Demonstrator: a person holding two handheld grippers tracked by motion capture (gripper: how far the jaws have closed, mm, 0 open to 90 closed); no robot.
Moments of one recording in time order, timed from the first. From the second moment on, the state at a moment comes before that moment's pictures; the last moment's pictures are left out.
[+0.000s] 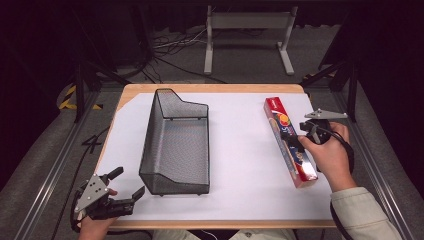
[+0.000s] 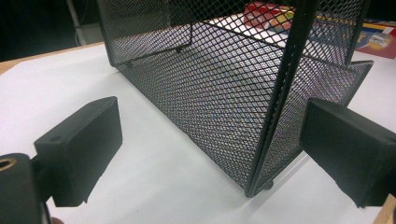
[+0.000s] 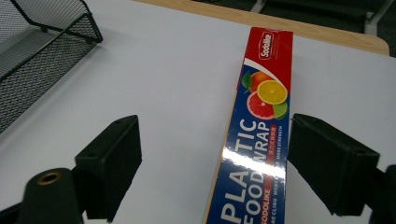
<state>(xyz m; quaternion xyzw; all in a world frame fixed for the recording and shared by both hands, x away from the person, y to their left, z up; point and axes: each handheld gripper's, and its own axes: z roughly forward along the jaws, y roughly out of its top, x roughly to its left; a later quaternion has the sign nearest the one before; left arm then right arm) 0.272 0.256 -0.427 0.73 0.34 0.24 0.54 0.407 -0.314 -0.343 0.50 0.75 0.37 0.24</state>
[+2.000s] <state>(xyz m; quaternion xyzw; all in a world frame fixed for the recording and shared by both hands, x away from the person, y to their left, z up) 0.271 0.258 -0.427 0.73 0.35 0.25 0.53 0.441 -0.309 -0.380 0.61 0.75 0.22 0.15</state>
